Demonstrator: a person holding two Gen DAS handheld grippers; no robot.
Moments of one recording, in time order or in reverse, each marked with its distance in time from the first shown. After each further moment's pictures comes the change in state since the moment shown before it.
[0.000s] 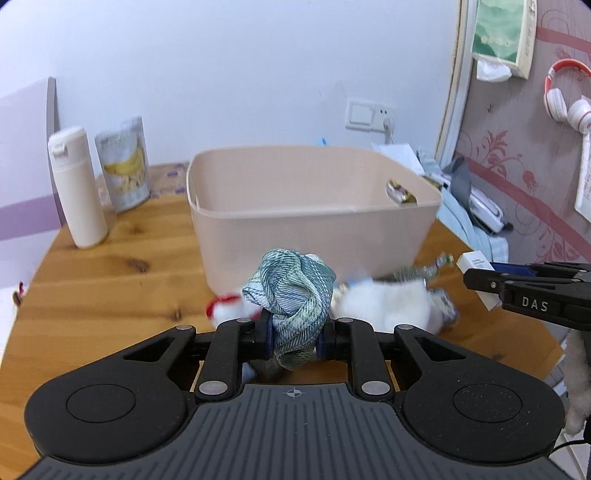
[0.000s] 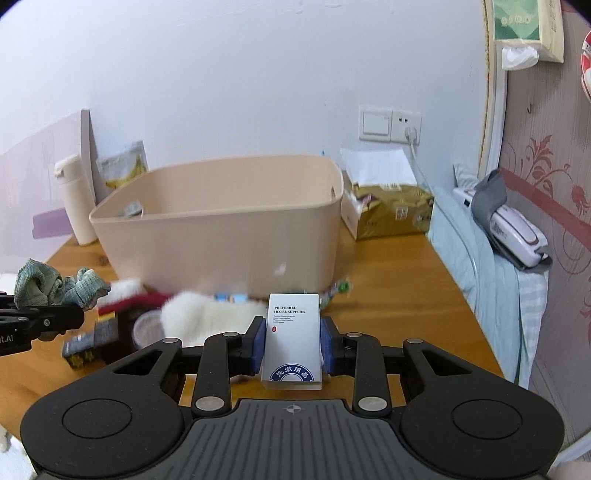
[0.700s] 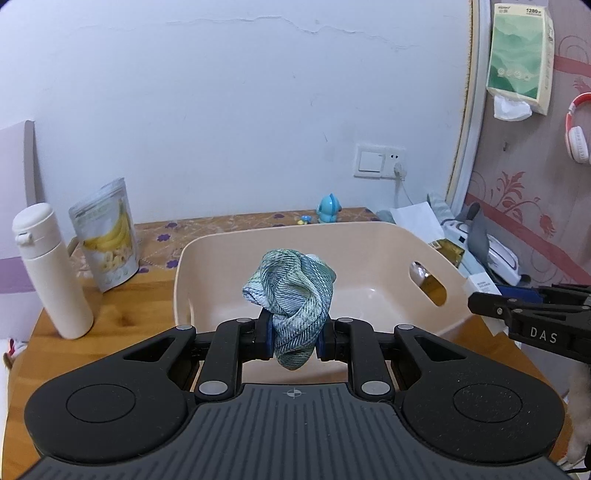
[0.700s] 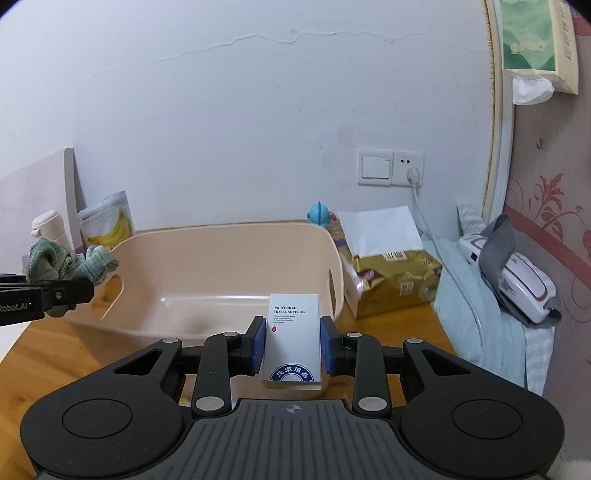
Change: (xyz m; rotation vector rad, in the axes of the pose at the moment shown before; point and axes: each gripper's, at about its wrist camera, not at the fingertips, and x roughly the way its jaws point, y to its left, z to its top) left arm 0.066 0.012 0.095 0.014 -0.081 -0.007; right arm 0.043 -0.006 0.080 0.010 -0.078 -0.011
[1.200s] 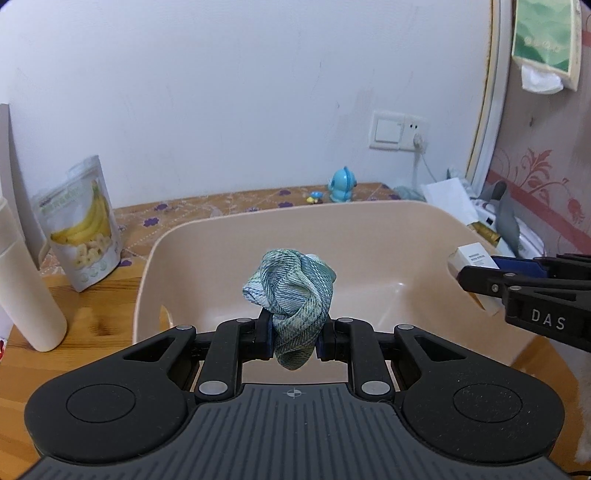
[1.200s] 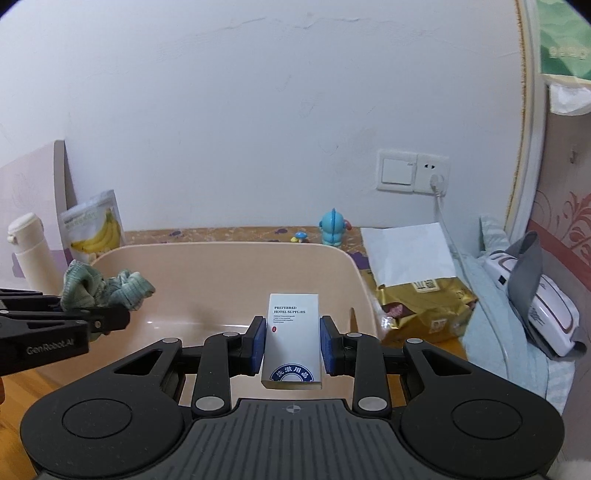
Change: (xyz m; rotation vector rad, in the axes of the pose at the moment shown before) left arm 0.089 0.006 0.007 0.012 0.093 0.023; right arm 0.070 0.013 0.033 -0.038 0.024 0.010
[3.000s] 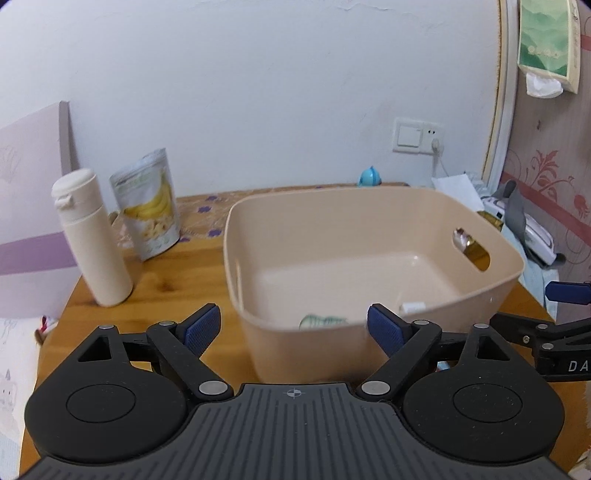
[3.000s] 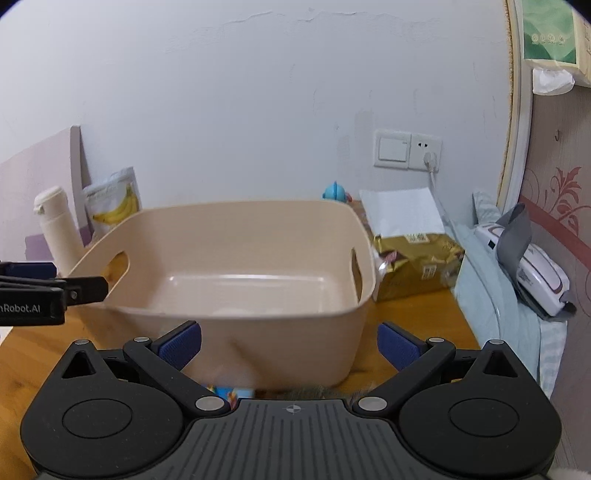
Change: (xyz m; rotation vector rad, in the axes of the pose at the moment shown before) left arm -0.095 0.009 -0.050 -0.028 -0.031 0.107; right arm -0.055 0.010 -0.050 0.013 0.031 0.010
